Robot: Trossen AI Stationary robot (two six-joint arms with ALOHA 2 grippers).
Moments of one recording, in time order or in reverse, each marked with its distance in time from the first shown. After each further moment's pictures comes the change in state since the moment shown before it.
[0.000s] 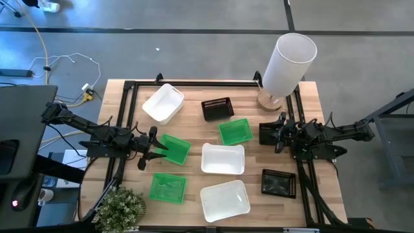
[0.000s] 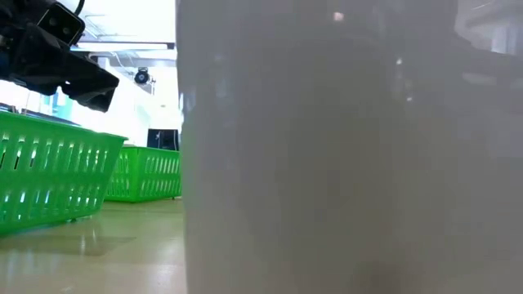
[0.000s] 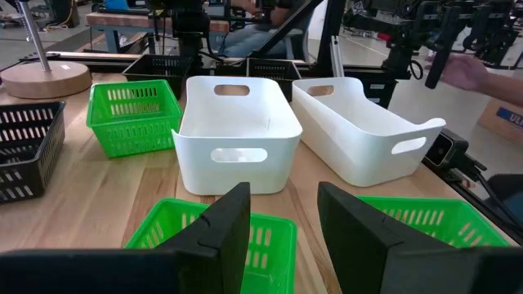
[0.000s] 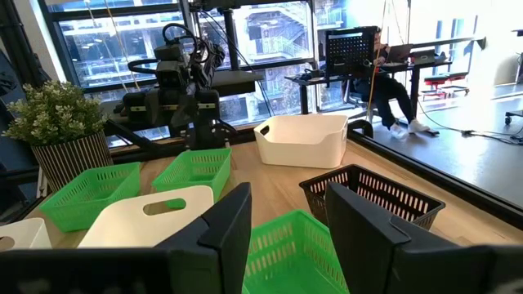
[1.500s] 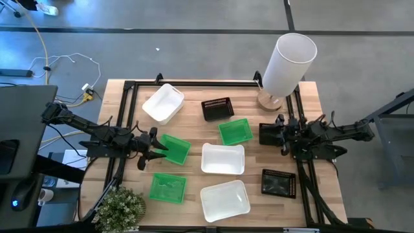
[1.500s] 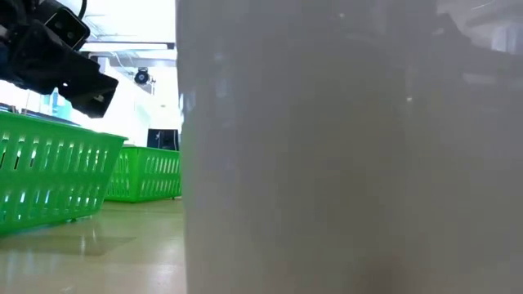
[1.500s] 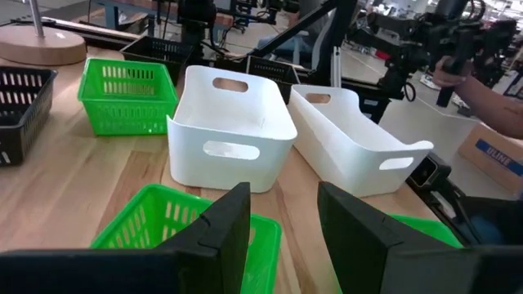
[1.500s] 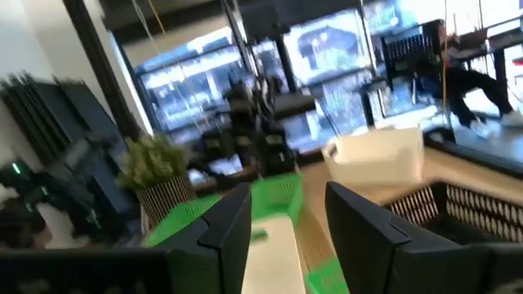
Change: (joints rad) left arm 0.000 0.000 0.000 0.000 0.003 -0.148; right arm 0.000 0.000 0.024 0.108 -0.175 0.169
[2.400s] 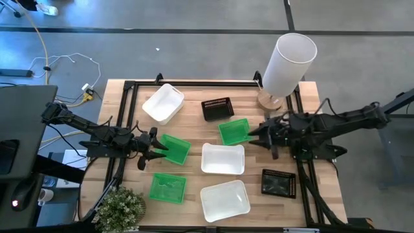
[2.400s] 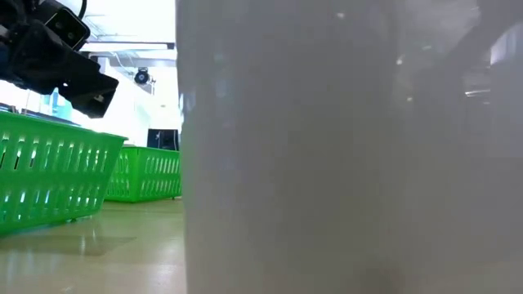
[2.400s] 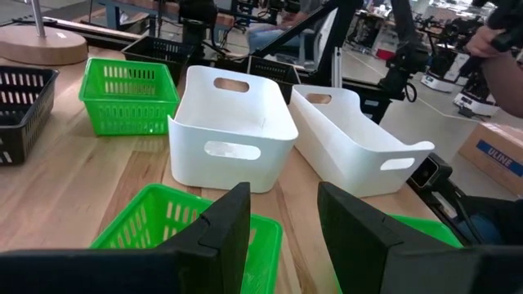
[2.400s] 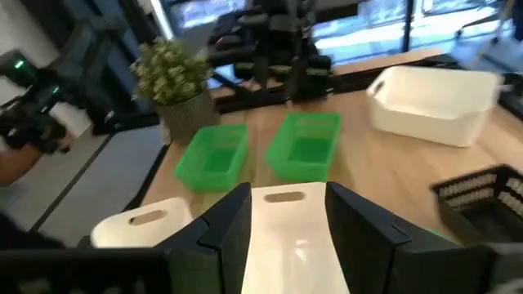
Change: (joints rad) left arm 0.000 0.000 0.000 0.000 -0.004 -0.001; right arm 0.031 0.742 0.608 -0.286 -0.155 -0.034
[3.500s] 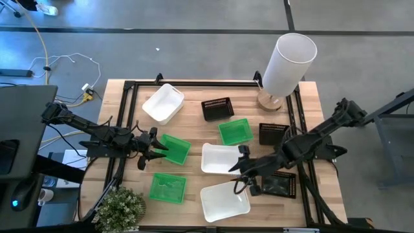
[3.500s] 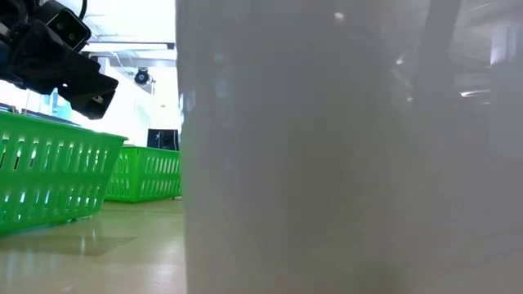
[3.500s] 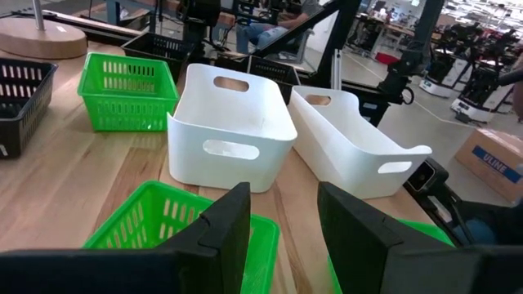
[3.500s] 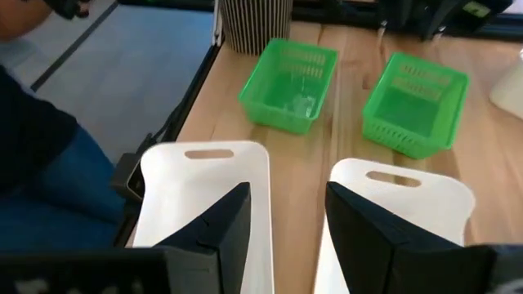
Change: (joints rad) left arm 0.000 0.000 0.000 0.000 0.001 -0.029; right arm 0.339 0.620 0.452 -0.180 0.163 -0.030
